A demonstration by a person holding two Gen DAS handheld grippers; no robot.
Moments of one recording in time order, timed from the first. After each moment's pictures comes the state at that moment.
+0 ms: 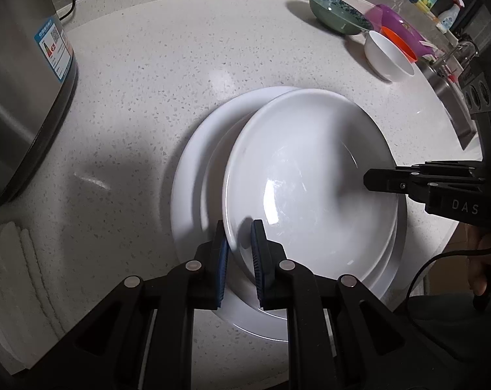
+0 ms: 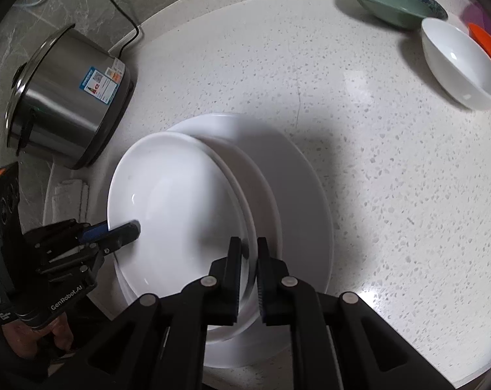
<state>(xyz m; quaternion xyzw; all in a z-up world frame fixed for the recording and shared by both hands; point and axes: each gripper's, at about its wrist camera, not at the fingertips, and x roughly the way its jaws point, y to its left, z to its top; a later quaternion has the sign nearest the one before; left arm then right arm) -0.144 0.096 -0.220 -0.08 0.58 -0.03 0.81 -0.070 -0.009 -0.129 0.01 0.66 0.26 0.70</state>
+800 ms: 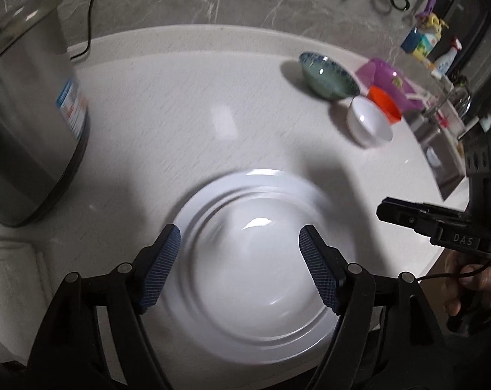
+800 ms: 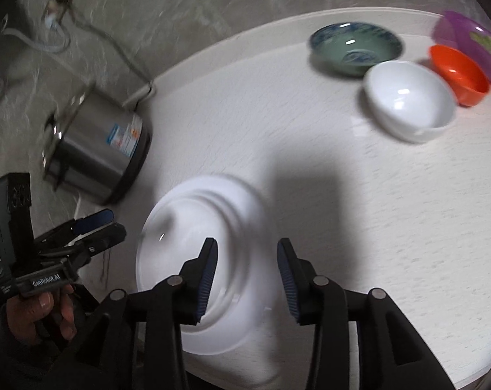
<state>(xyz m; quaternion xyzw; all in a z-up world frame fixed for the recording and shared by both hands) -0.132 0.093 -0.130 -0.13 0.51 -0.01 0.85 -0.053 -0.097 -0.073 0.08 0.59 0.28 0.75</state>
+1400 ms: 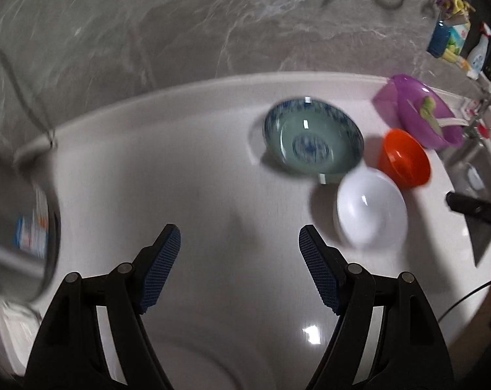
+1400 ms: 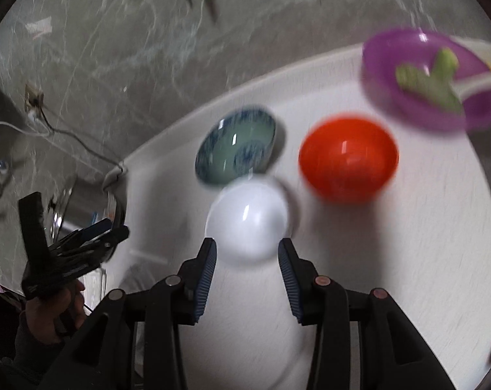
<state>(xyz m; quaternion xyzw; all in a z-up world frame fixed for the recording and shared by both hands) 0.065 -0.048 -0.084 -0.03 0.49 0.08 0.87 0.098 -0.279 -0.052 0.14 0.55 0.29 0.77</state>
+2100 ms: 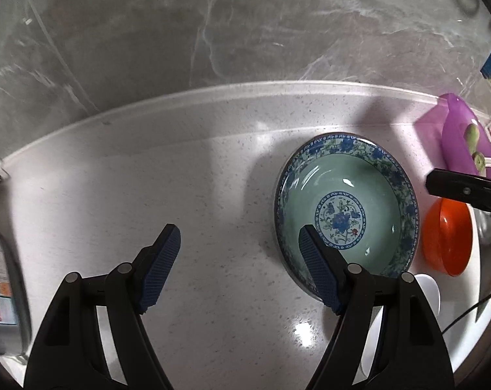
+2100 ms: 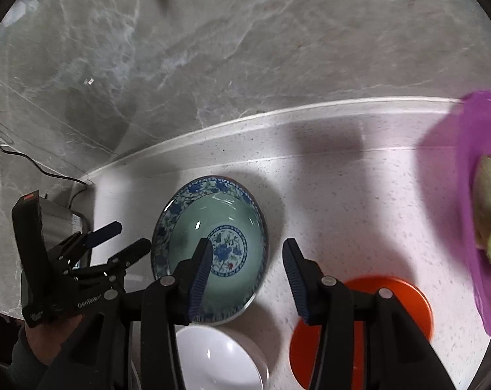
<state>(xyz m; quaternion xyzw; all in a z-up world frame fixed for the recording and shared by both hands) 0.219 -0.012 -0.154 -0.07 0.54 0.07 0.83 0.257 -0.202 -0.103 0.07 0.61 0.29 0.74</state>
